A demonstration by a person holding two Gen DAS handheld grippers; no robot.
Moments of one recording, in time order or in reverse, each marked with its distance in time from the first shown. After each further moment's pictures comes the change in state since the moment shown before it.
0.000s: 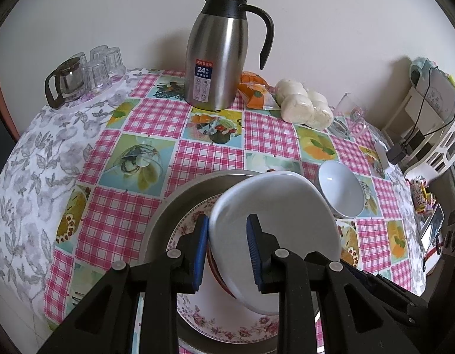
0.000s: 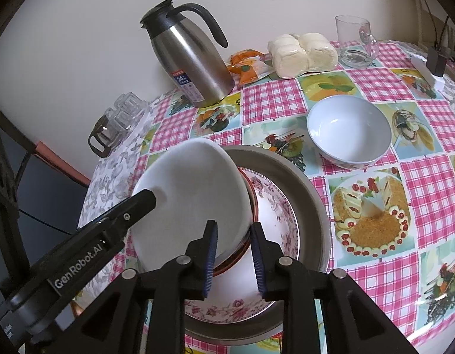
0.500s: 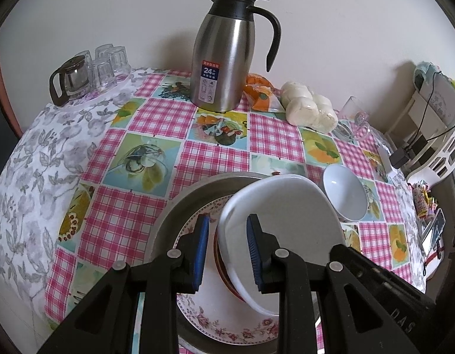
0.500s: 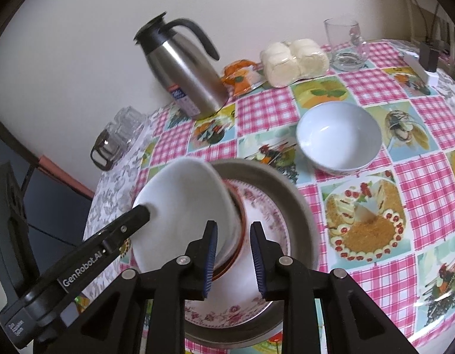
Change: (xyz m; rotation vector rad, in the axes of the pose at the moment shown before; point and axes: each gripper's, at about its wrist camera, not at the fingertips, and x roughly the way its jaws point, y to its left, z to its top) left arm 0.000 0.004 0.001 -0.020 -0.006 0.015; right arm -0.013 -0.015 0.004 0.050 -0.050 0.016
